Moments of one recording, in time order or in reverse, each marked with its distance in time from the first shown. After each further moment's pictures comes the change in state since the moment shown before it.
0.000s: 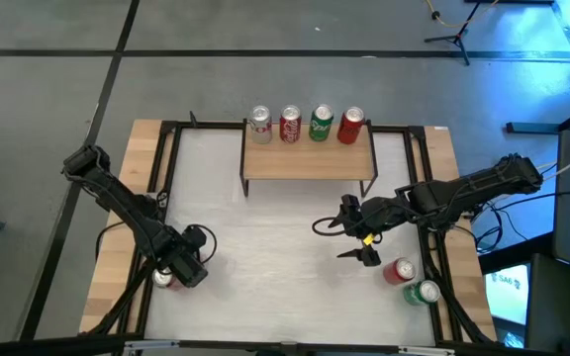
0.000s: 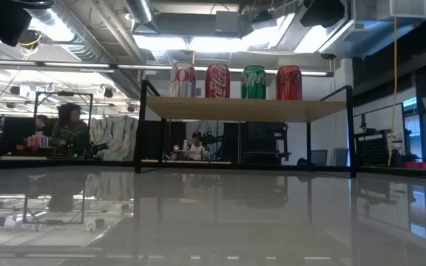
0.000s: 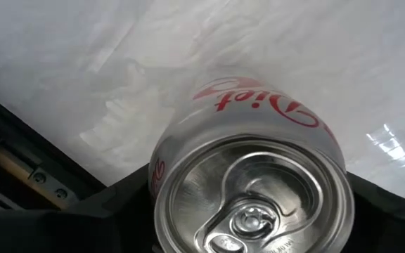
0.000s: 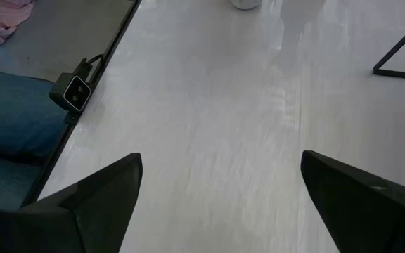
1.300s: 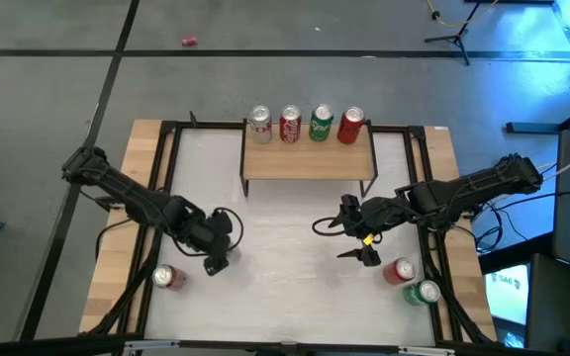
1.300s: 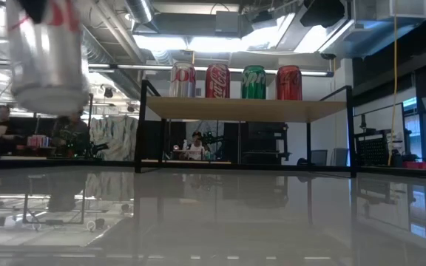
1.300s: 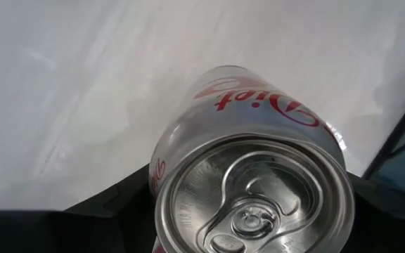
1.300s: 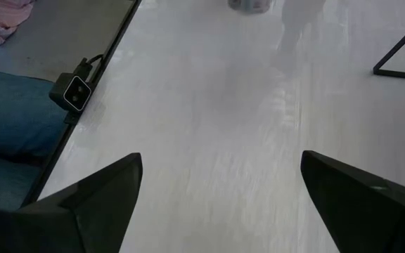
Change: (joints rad) left arm 0.270 0.001 0.256 0.022 -0.038 0.493; right arm 0.000 0.000 0.000 0.000 0.000 0.000
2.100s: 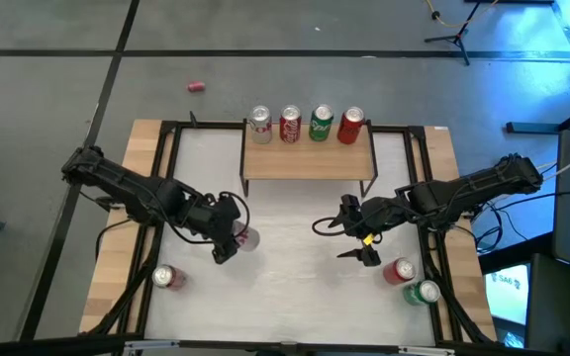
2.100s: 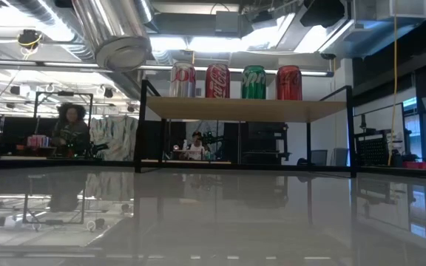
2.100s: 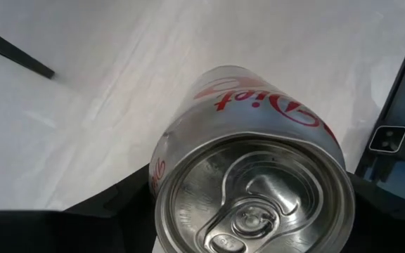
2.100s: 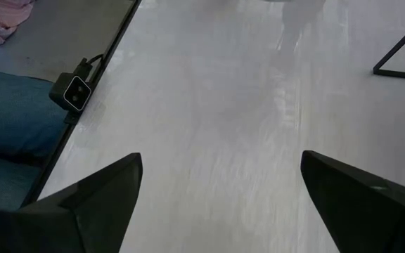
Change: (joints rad) left arm 0.071 -0.001 0.165 -0.007 -0.115 0.138; right arm 0.000 0.000 0.000 0.000 0.000 0.000
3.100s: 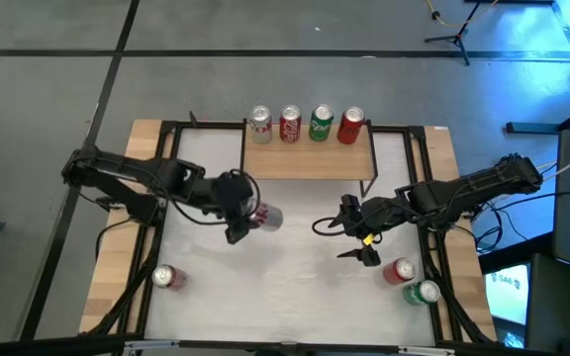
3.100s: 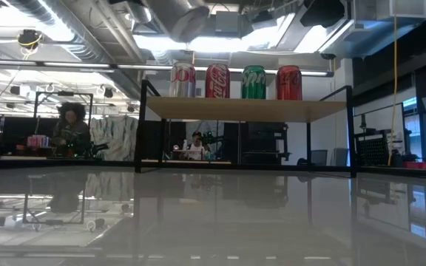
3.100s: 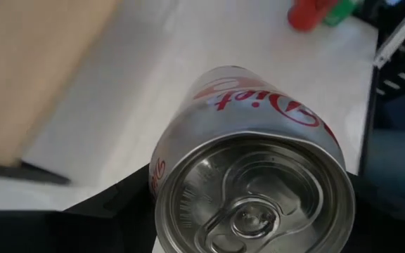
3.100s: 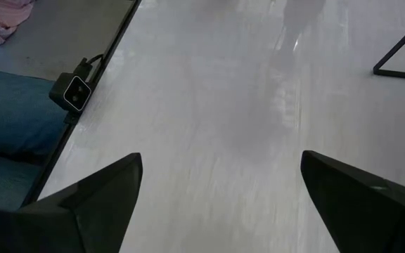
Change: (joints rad) left arm 0.169 0.001 0.100 0.139 -0.014 0.285; right arm 0.000 0.000 0.000 0.000 0.000 0.000
